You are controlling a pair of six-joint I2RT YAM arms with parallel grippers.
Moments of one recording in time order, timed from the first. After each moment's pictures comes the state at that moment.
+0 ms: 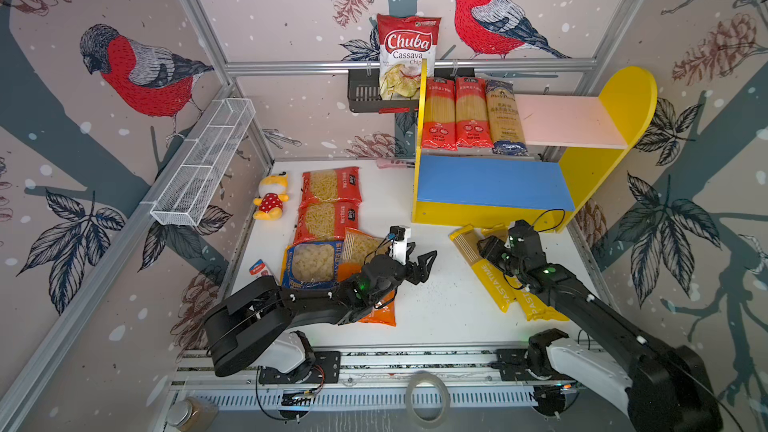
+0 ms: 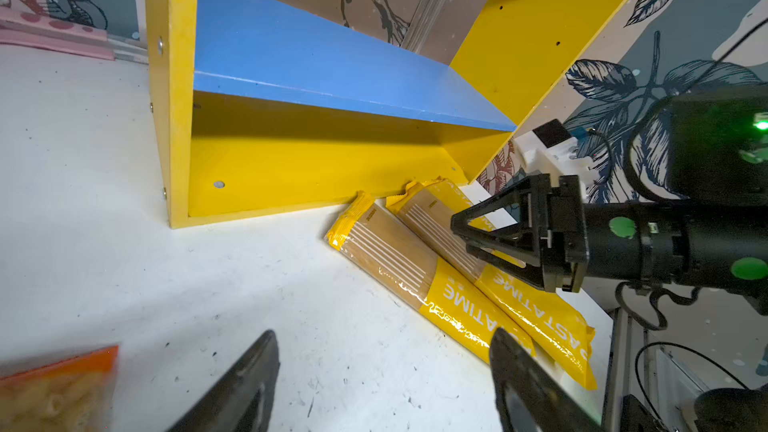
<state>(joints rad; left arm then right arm) -1.00 1.43 0.47 0.77 -0.16 -0.52 0.35 1.06 0.48 -0.21 -0.03 0.81</state>
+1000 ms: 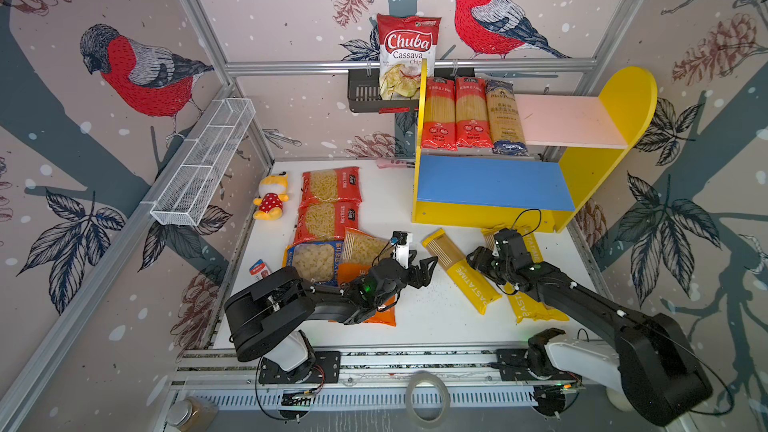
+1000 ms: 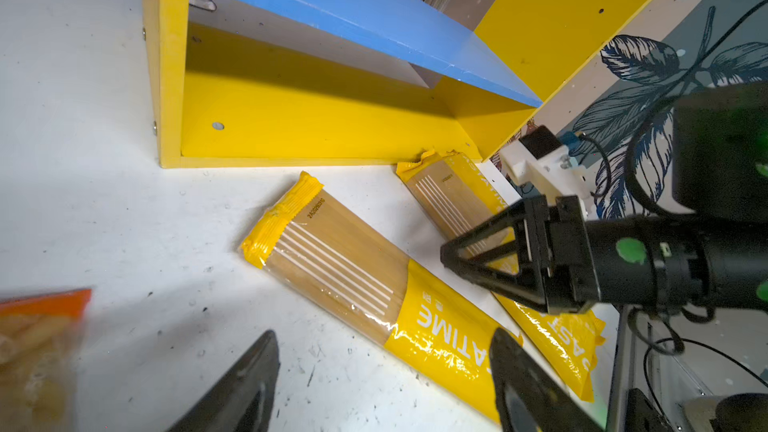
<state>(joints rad) -1.00 1.56 0.46 0.84 -0.16 -0.60 0.44 1.13 0.43 -0.22 -0.11 0.81</state>
